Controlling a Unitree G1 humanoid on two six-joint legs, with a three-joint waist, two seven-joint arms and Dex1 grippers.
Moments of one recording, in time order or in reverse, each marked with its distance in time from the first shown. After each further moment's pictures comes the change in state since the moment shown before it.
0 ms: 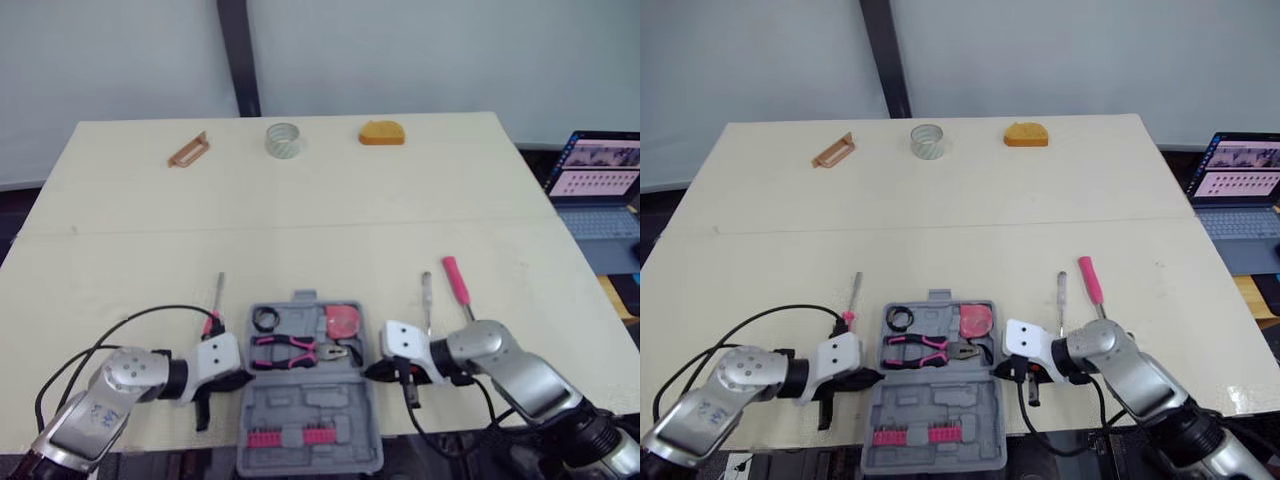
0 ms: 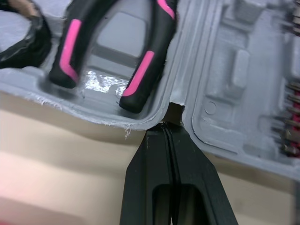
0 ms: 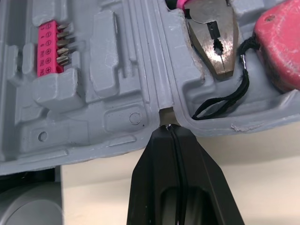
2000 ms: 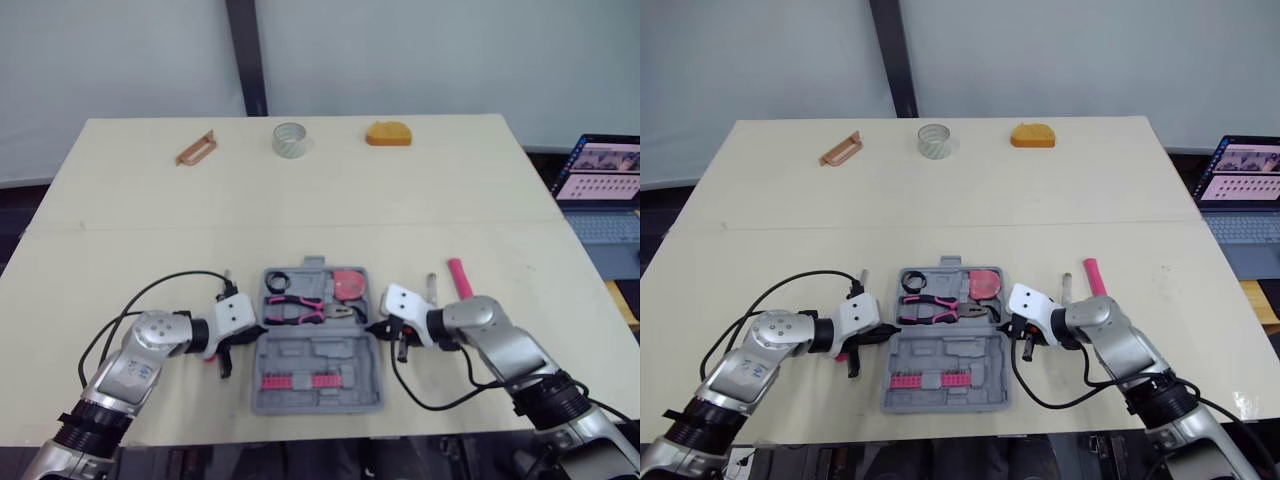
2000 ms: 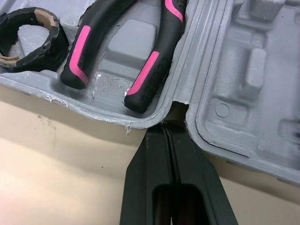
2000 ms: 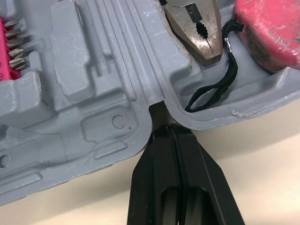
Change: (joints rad) left arm -0.232 -0.139 -0.050 0.253 0.084 -0.118 0.030; right arm -0.116 0.110 -0.058 0.235 -0.079 -0.048 -0.081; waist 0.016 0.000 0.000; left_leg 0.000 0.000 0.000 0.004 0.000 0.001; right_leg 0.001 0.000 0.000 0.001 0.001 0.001
